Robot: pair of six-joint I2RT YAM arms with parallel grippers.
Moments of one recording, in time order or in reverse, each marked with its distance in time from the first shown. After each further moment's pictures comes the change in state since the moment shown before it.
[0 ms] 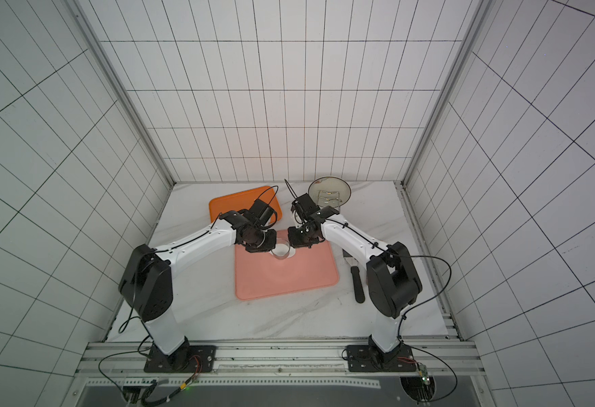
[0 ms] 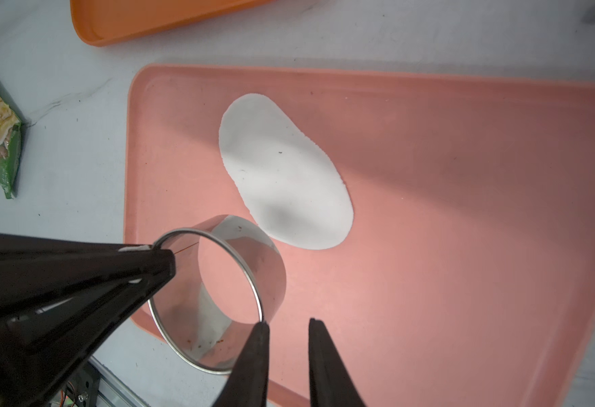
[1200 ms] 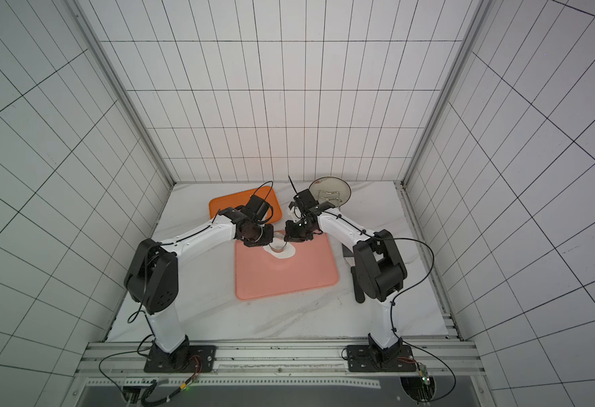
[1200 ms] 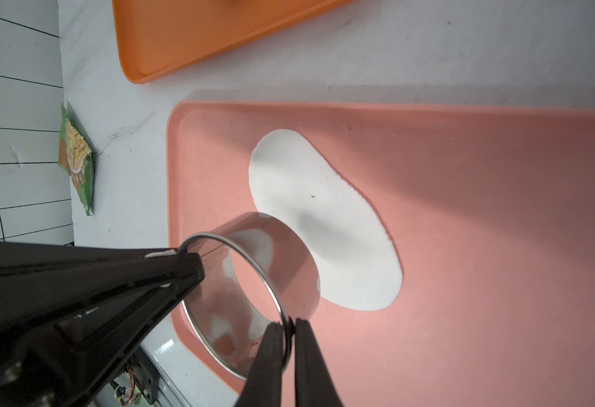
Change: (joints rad) left arm 0.062 0.053 0.012 0.067 0.013 0.040; right arm -0.056 0.165 0.094 0.074 -0.217 0.045
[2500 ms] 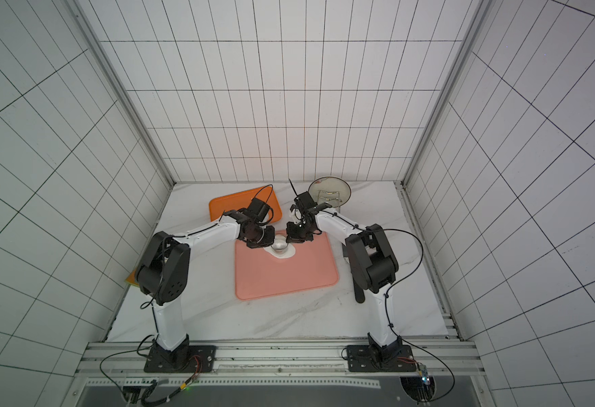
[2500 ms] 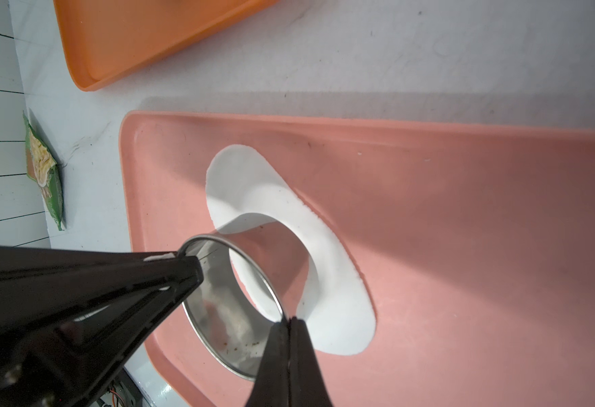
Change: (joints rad) left arm 0.037 0.097 -0.021 0.099 0.054 0.010; right arm -0.019 0.106 0.032 0.024 0.006 -0.009
